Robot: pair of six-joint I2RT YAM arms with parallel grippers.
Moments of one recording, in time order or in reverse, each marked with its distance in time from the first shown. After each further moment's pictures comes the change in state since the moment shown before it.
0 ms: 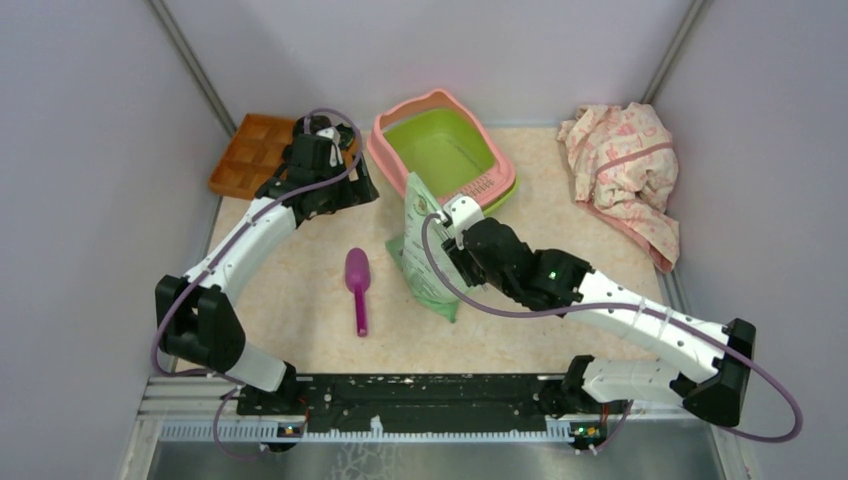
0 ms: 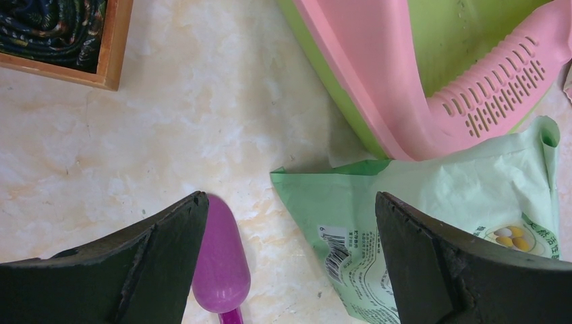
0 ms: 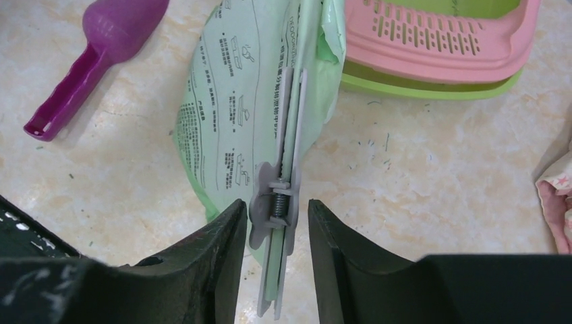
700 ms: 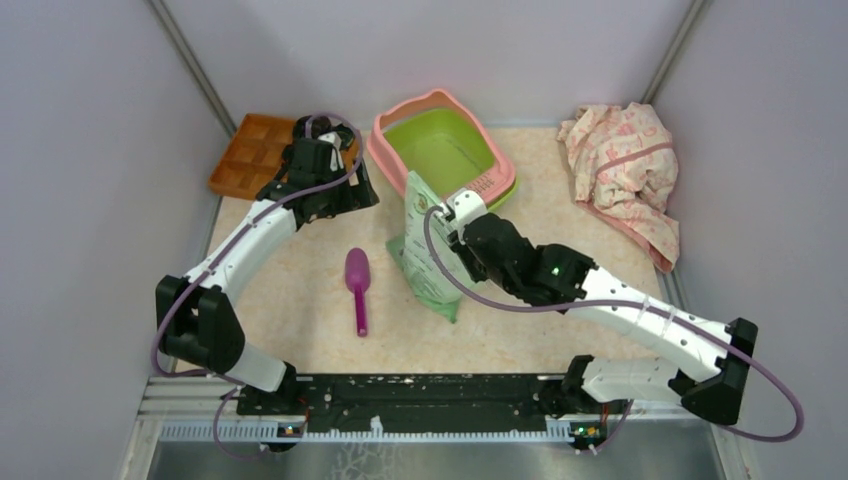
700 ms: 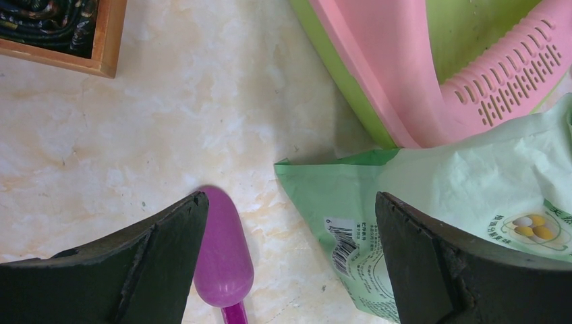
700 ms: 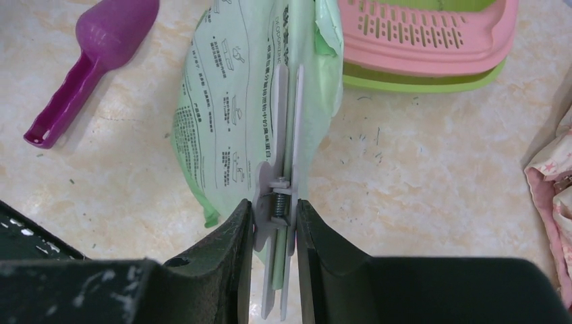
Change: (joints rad) left arm 0.000 -0.006 -0.029 -0.002 0.010 0.004; right arm 0.002 0.021 0.058 -0.068 0.042 0.030
